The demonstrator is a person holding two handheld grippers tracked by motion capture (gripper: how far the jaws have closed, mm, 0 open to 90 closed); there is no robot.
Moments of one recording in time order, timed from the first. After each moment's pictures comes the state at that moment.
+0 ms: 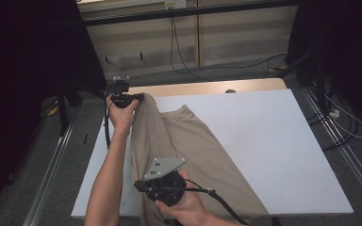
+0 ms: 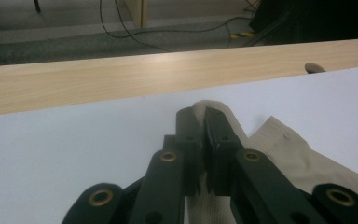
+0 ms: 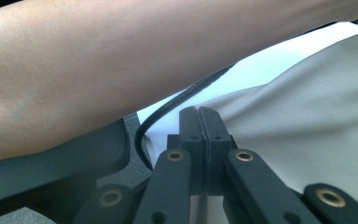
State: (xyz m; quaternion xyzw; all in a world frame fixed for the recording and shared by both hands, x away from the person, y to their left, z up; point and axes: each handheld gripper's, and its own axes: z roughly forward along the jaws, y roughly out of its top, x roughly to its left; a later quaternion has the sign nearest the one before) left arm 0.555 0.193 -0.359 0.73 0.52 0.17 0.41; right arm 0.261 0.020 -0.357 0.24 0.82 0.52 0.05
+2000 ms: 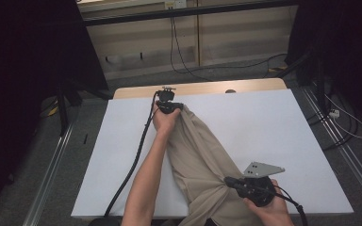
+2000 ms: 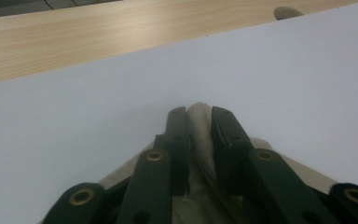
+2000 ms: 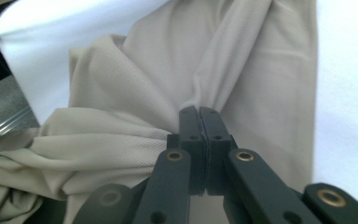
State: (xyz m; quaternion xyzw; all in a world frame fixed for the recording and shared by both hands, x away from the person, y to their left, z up) left arm 0.577 0.067 -0.439 0.79 0.47 0.13 0.38; right arm 0.244 -0.184 -0.424 0.40 0.80 0.43 0.13
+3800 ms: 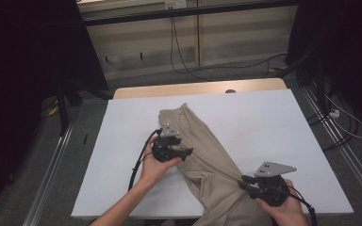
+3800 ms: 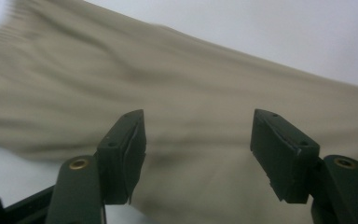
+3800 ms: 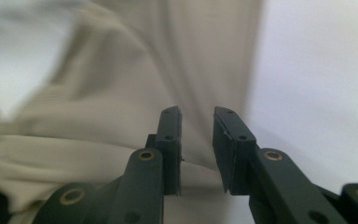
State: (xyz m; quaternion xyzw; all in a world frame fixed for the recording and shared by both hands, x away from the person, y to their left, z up) left arm 0.386 0.087 -0.424 0.86 0.29 0.08 0.41; right arm 0.241 -0.213 -0.428 0.42 0.81 0.39 0.13
